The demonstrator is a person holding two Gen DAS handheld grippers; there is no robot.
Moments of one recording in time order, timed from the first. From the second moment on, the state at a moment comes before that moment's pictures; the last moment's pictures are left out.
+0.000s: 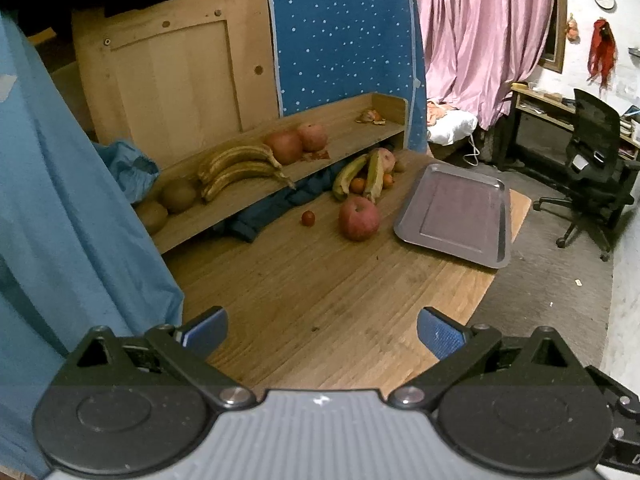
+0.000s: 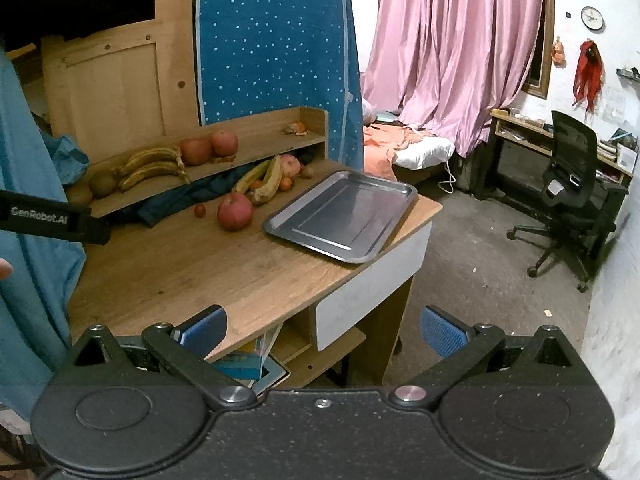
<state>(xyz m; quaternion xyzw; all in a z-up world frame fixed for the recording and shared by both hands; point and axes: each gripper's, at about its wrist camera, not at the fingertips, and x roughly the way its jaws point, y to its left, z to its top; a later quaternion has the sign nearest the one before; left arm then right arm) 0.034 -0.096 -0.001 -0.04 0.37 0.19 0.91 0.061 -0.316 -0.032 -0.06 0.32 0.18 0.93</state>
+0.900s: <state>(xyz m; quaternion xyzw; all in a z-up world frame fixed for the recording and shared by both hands) 0.198 0.012 -0.079 -0.12 0.43 0.26 0.85 0.248 -0.212 -0.048 -0.16 0.32 0.35 0.87</state>
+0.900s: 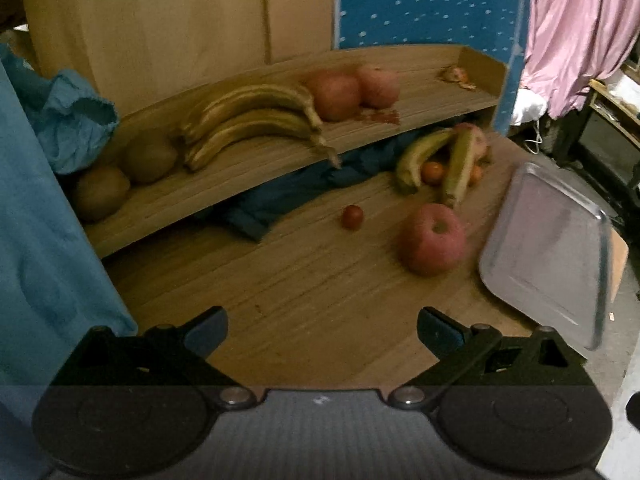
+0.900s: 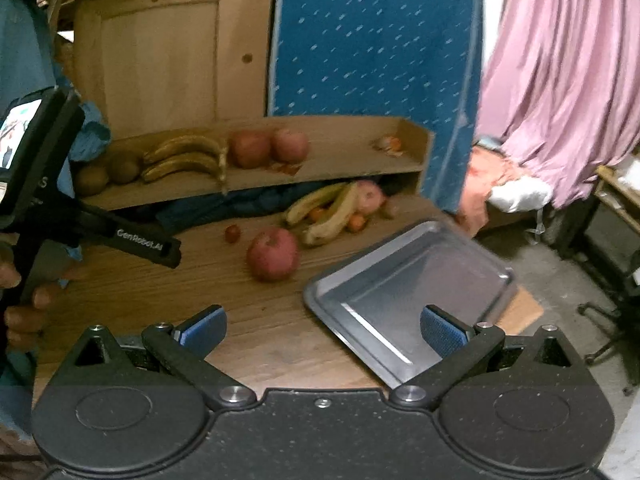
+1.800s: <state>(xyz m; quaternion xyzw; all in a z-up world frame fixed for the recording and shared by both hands) 0.298 0.080 -0.125 -0.13 0.49 0.25 0.82 0.352 -0.104 -0.137 -0.24 0.37 0.45 0.78</state>
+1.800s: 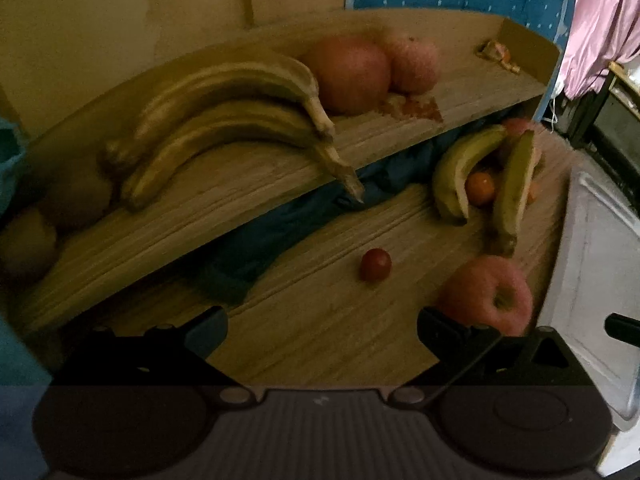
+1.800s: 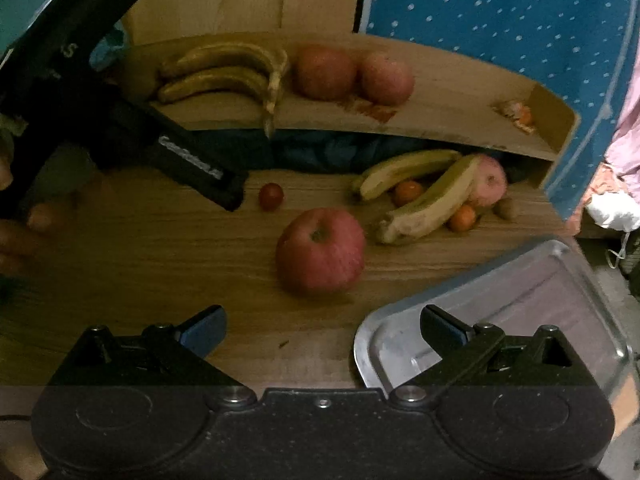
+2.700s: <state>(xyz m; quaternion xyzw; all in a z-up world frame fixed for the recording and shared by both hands) 0.348 0.086 -0.167 -0.16 0.50 0.22 0.82 0.395 -0.057 -0.182 -0.23 0.37 0.48 0.76</state>
